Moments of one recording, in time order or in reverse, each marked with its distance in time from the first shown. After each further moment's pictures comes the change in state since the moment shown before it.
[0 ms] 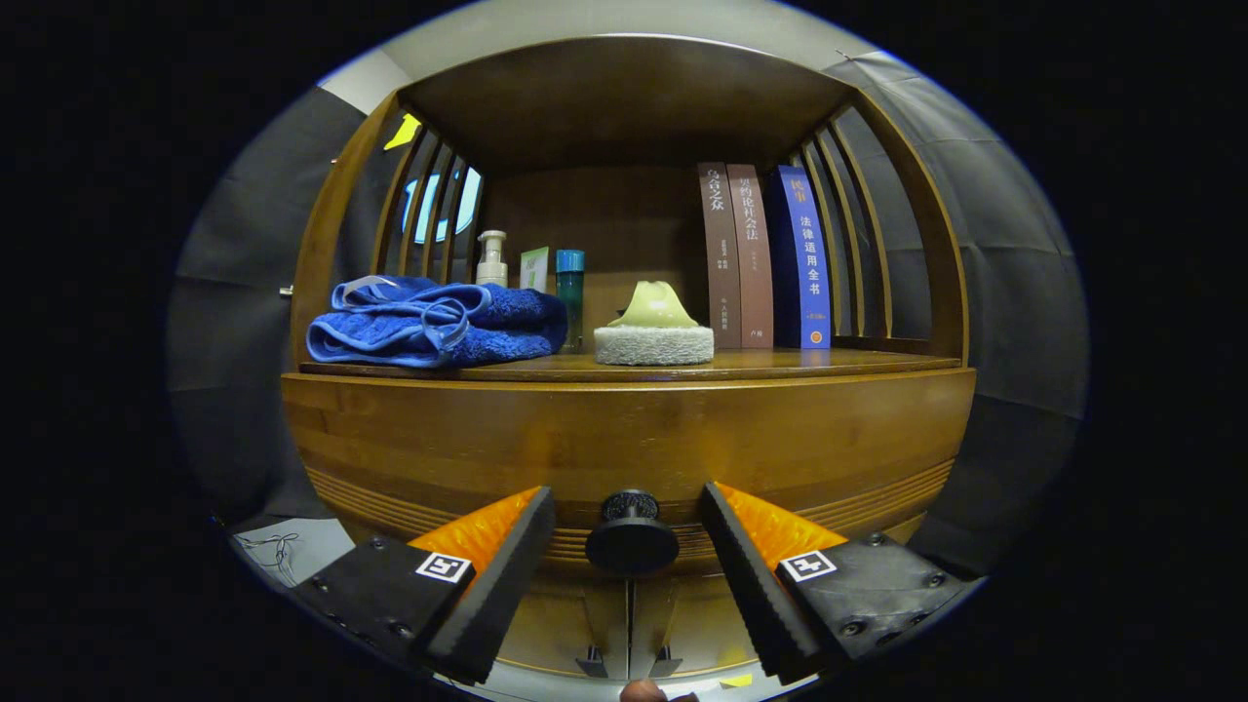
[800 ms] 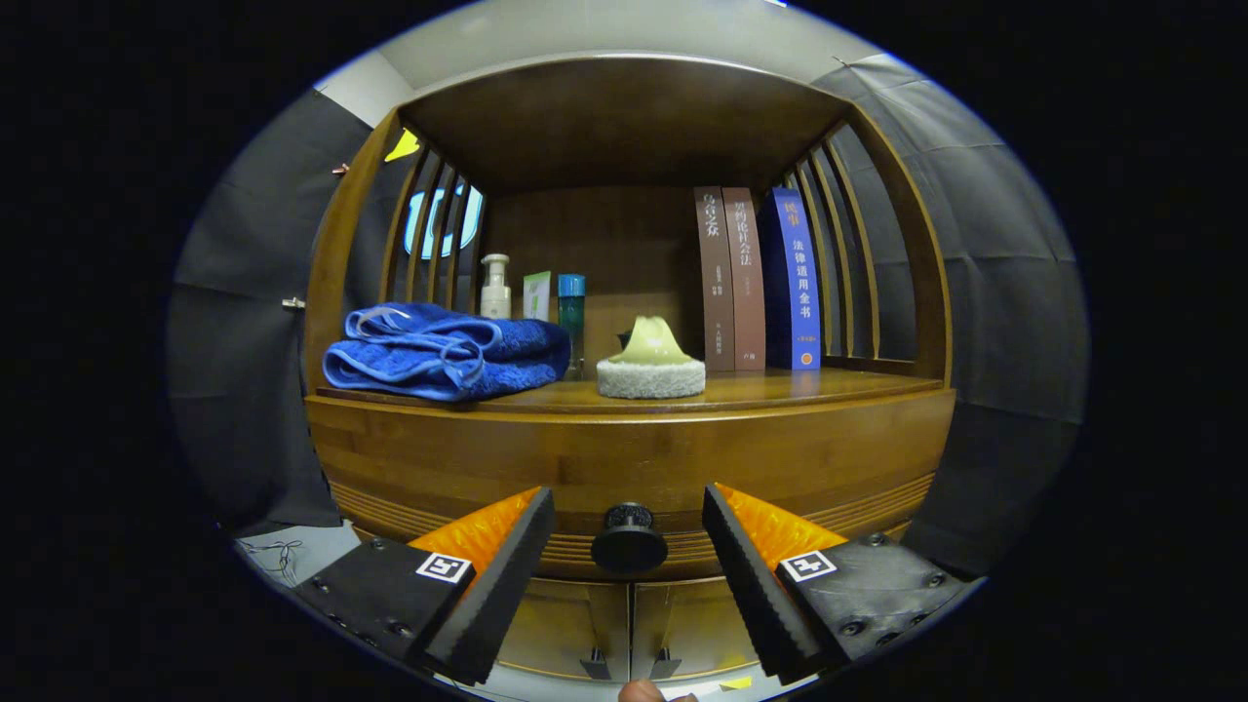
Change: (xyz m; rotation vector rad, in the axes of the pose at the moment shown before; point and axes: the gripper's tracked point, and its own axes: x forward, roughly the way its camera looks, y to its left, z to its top) arm -0.033 0.001 0.027 0.005 -0.037 0.005
